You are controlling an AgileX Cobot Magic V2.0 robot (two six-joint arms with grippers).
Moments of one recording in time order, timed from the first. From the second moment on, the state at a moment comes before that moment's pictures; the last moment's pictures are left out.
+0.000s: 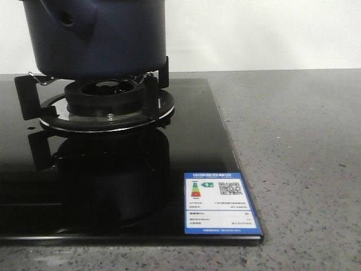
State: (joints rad) left arm -0.35 1.11 -1.02 -0.55 -0.02 0.51; right arm 0.73 1.64 -1.47 -1.59 0.53 -0.22
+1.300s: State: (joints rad) left arm -0.35 1.11 -1.02 -0.55 -0.02 0.51; right arm 0.10 0.99 -0.57 -1.32 -0.04 1.14
